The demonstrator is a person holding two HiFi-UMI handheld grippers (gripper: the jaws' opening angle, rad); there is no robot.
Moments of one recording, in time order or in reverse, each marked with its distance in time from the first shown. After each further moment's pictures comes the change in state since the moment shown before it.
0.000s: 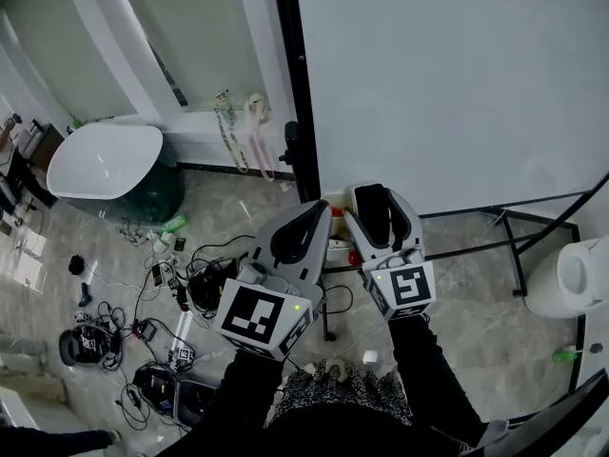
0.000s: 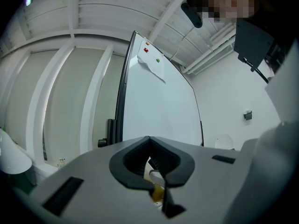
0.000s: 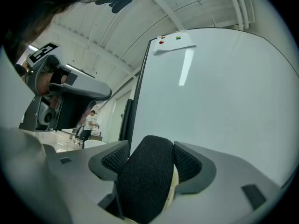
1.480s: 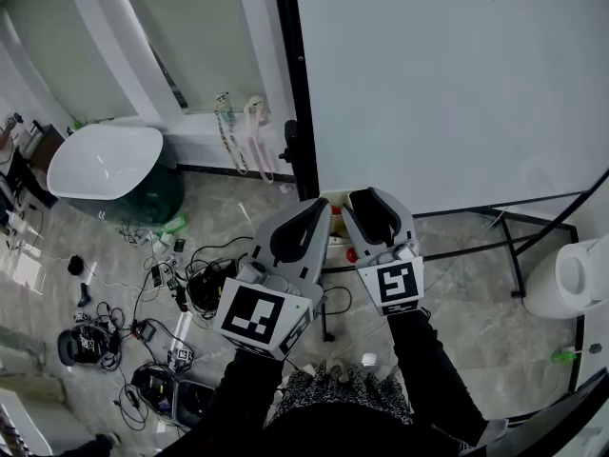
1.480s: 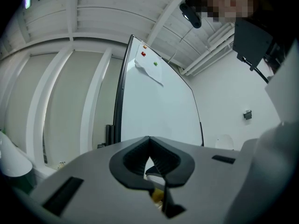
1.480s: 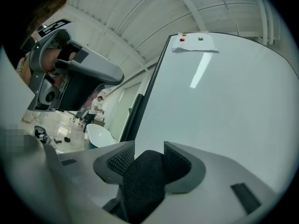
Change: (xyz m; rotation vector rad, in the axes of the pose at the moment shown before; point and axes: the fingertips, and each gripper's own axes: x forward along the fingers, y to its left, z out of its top) left arm -0.007 -0.009 0.013 0.018 -0.025 0.000; right arm 0.003 0.013 0.005 -0.215 0.080 0.035
